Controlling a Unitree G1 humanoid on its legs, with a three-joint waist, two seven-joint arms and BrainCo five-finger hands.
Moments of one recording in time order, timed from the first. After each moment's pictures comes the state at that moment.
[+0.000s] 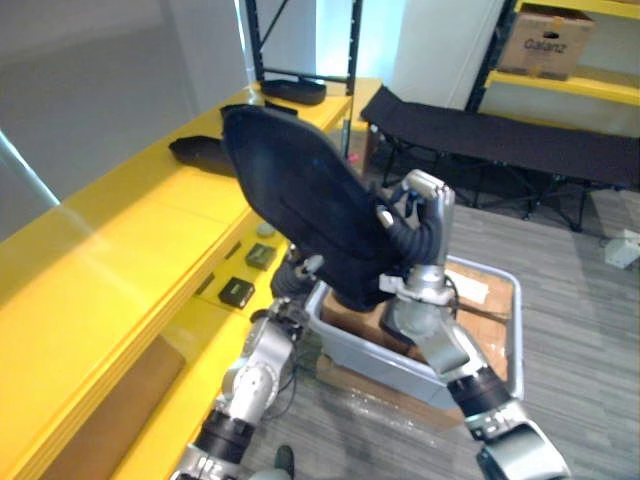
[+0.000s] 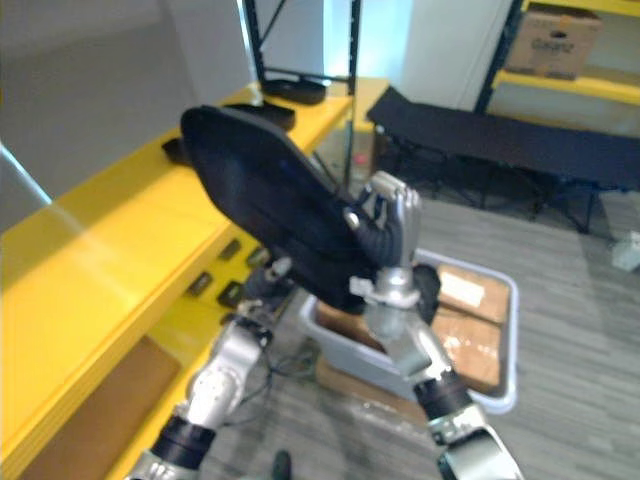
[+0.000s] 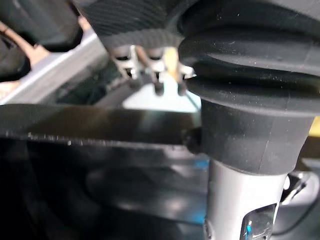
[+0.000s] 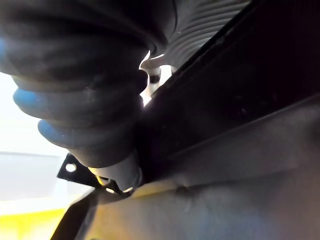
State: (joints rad) left arm -0.19 0.07 -0.30 0.01 -1.06 -0.01 0.06; right arm -0.41 -0.23 0.32 0.13 -0.60 -0.32 -0.85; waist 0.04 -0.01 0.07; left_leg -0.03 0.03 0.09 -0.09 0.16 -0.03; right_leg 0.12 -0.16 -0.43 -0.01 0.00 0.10
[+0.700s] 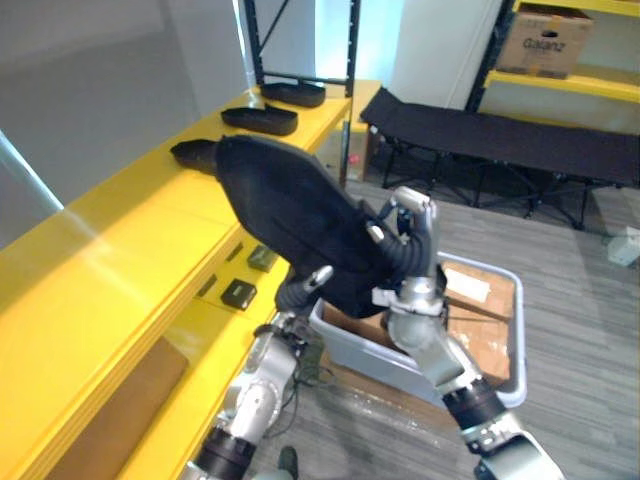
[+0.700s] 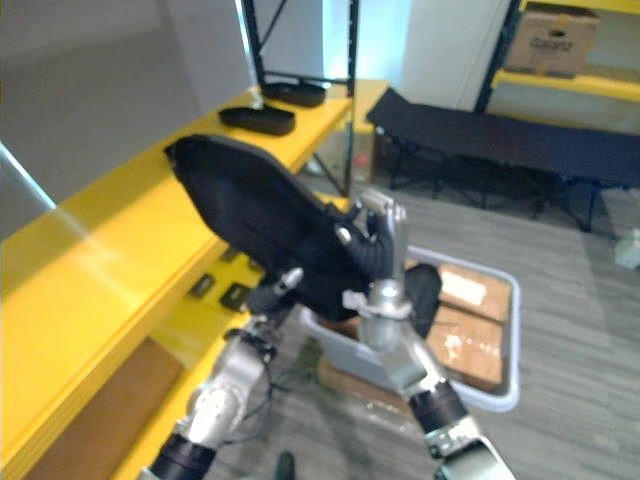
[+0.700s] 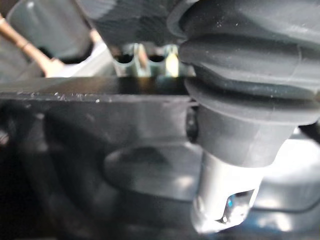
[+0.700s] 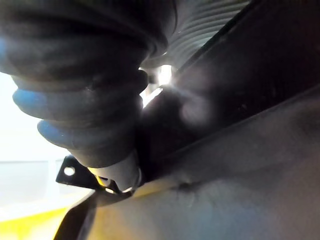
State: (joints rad) left arm -0.11 0.07 -0.35 -0.04 -0.89 -0.04 0.15; right arm -0.35 -0.17 0.38 0.13 -0.54 -0.35 -0.81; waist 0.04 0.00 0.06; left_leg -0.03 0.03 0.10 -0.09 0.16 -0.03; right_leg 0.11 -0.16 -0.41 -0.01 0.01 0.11
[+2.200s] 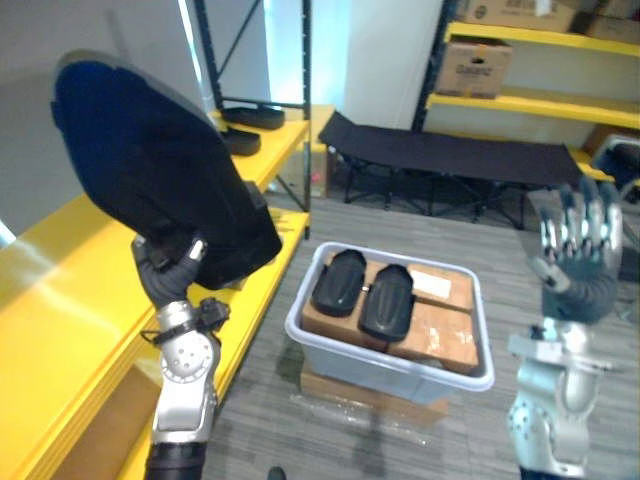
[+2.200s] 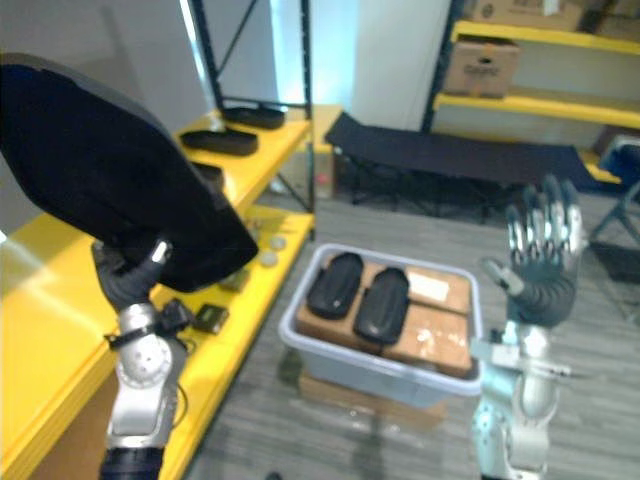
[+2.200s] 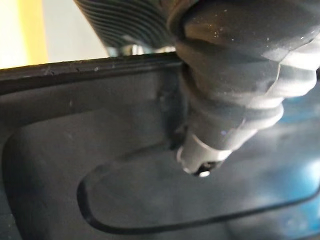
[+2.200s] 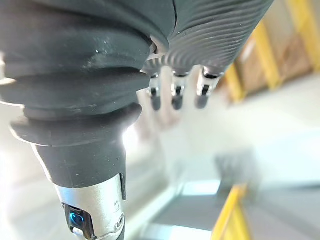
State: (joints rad) left arm 0.04 0.12 0.07 -0.22 -0.02 -0.24 0.45; right arm 0.26 -0.08 -0.27 -0.27 0.60 -0.39 0.07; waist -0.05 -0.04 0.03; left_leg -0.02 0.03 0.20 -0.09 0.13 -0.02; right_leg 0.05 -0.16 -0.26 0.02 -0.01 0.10
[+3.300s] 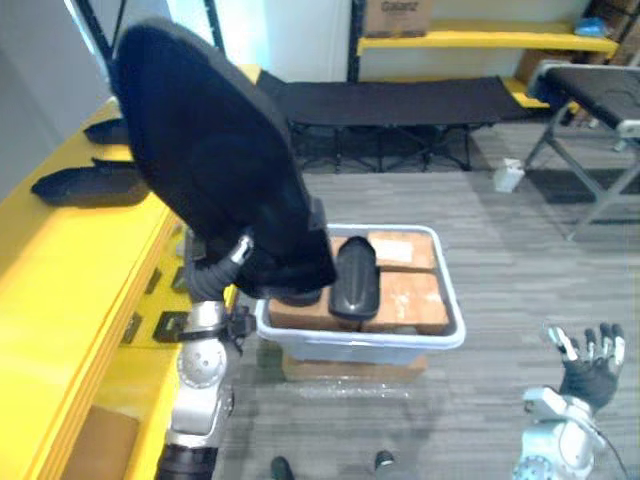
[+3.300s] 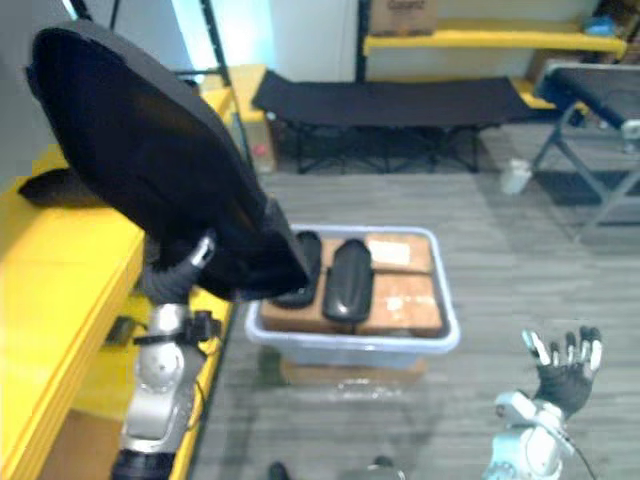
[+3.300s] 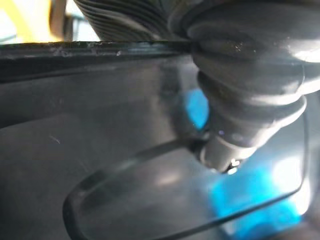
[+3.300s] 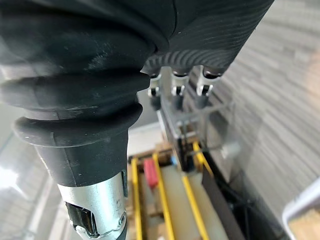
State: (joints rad) left arm -0.04 0.14 -0.06 -0.18 -0.16 -0.32 0.21; right arm 0.24 -0.03 -0.47 0.01 0.45 -0.27 -0.17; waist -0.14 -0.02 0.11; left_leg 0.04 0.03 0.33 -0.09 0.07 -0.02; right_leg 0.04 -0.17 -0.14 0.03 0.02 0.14
